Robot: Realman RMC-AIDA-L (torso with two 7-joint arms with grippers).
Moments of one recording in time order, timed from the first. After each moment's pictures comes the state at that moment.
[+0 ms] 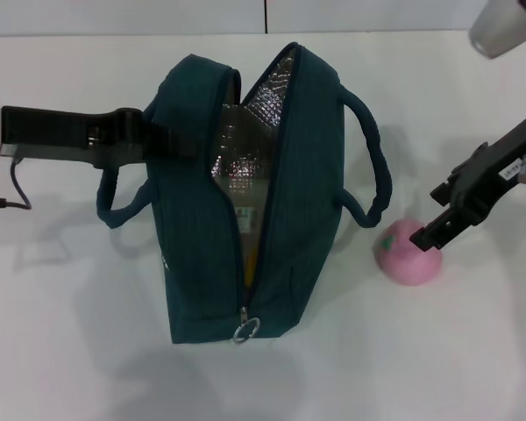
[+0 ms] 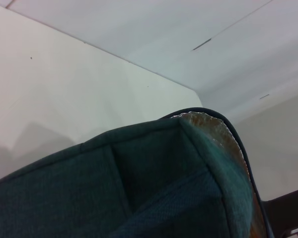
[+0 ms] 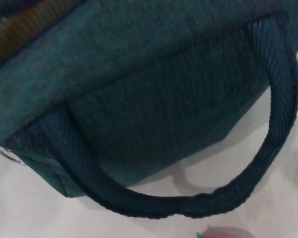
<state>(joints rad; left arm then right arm) -0.53 -2.04 0.78 1.04 2.03 1.74 -2.57 0.82 2.01 -1.22 -1.13 -2.46 -1.70 2.29</state>
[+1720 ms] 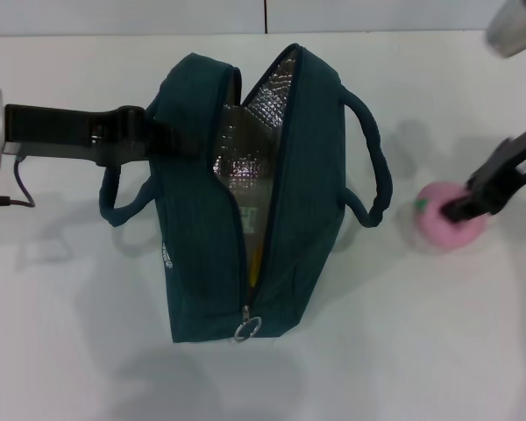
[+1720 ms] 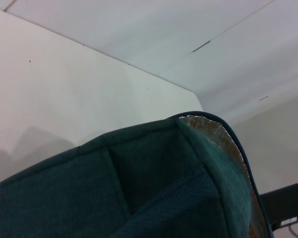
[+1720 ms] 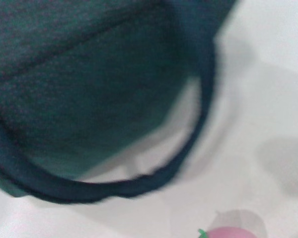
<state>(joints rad) -0.54 -2.04 0.78 1.03 2.03 1.73 -2.56 0.81 2.01 -1.16 -1.10 -2.53 -1.66 2.29</state>
